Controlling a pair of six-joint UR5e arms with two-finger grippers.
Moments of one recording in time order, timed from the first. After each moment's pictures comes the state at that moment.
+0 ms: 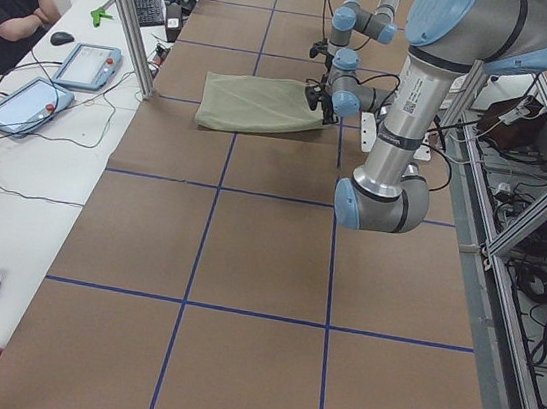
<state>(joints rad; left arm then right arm) -0.27 -2.09 -1.87 -1.75 -1.74 -1.82 0.29 -1.20 1.94 -1.55 1.77 1.80</state>
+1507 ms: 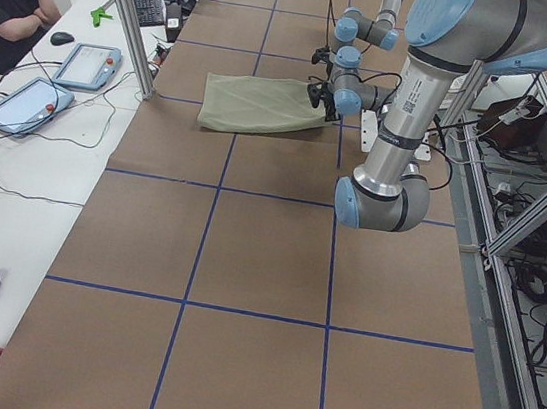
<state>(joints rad) -0.27 -2.10 -1.87 -1.76 -1.74 -1.82 0.26 -1.20 1.89 -1.55 1.72 1.84</state>
